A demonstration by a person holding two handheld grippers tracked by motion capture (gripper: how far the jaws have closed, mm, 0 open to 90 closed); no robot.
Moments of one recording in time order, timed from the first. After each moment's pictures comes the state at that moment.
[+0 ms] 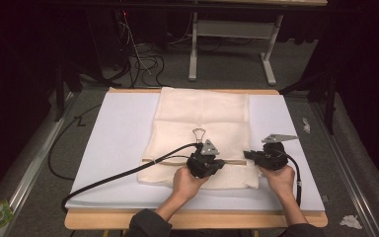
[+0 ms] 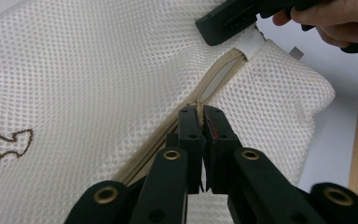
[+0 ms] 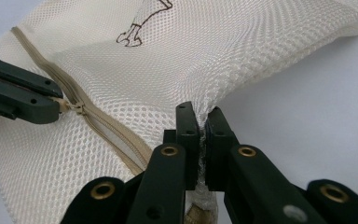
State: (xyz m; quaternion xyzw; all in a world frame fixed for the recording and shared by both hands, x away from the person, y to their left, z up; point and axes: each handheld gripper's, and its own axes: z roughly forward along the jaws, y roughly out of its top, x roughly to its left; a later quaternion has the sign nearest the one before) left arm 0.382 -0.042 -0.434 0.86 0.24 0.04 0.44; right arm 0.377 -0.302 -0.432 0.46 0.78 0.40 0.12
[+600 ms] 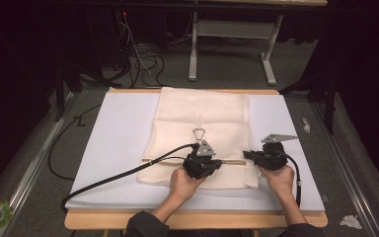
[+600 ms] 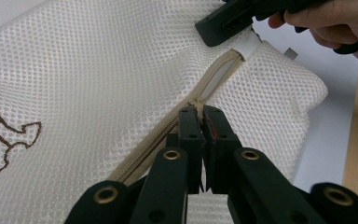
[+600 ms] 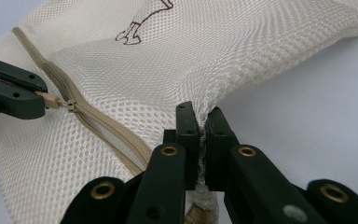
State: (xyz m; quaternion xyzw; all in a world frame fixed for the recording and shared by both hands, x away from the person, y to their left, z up) left arm 0.377 -0.034 -0.432 0.86 0.24 0.05 0.45; right arm 0.377 -0.300 -0.433 0.46 0.78 0.40 0.12
